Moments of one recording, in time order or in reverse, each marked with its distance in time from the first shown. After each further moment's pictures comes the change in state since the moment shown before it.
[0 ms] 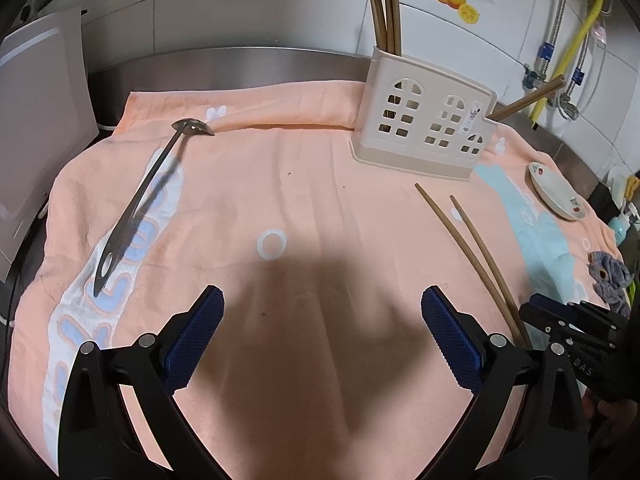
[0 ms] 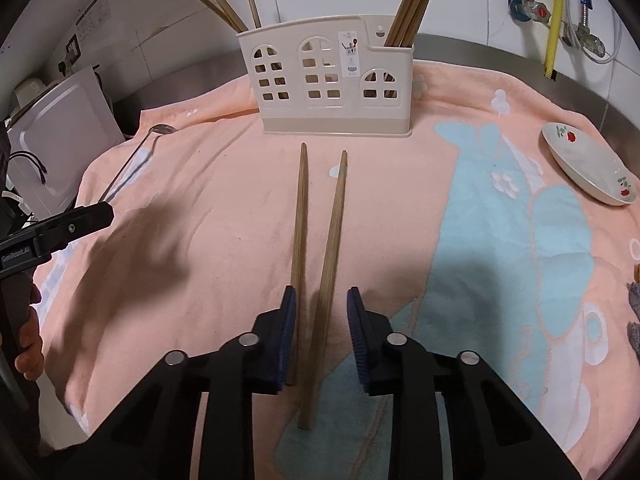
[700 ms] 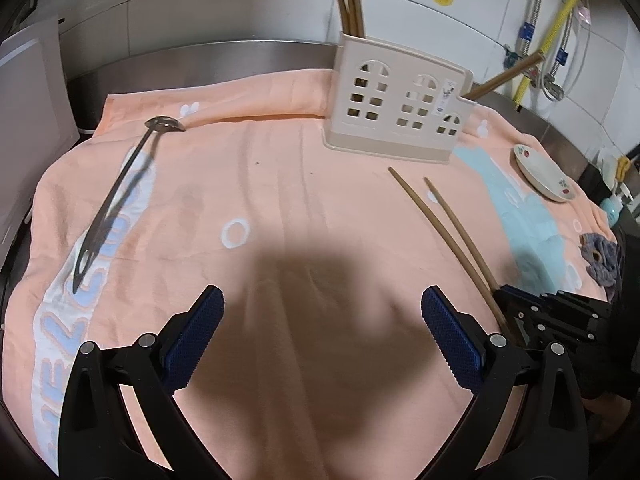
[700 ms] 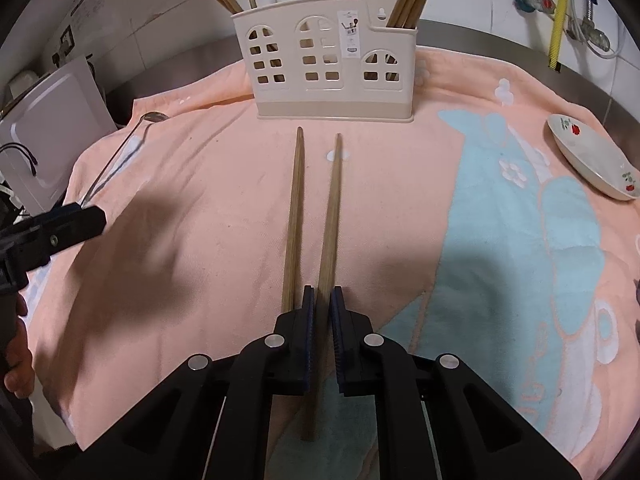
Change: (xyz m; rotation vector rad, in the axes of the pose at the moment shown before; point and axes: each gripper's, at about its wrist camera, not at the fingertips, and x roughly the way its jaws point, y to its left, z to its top) left arm 0.004 -0.027 -0.008 0.048 0.025 -0.033; right arm 0.016 -0.002 -0.005 -0.002 0.019 -0.014
